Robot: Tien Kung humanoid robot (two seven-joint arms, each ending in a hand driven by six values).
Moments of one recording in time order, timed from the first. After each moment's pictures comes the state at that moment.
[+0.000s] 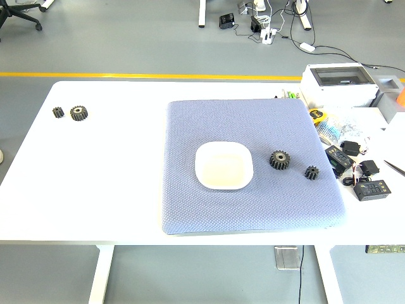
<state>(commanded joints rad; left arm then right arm) 0.03 0.12 -1.67 -0.18 1.69 -0.02 0.08 0.14 -0.46 1.69 1.38 -0.95 0.11 -0.09</state>
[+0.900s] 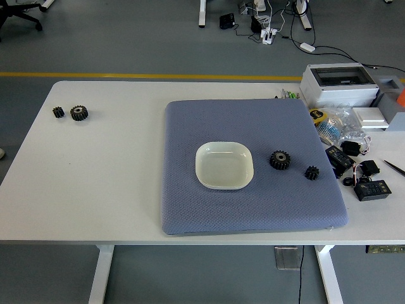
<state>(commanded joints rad) 0.02 0.11 -1.65 -0.18 1.70 -0.01 0.07 0.16 -0.46 1.68 1.38 -0.95 -0.16 0.04</state>
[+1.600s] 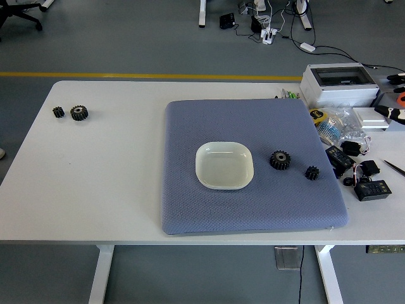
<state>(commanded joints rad) 0.02 0.12 -1.62 -0.18 1.67 -0.02 0.08 0.41 -0.69 1.27 1.32 -1.56 0.06 0.11</state>
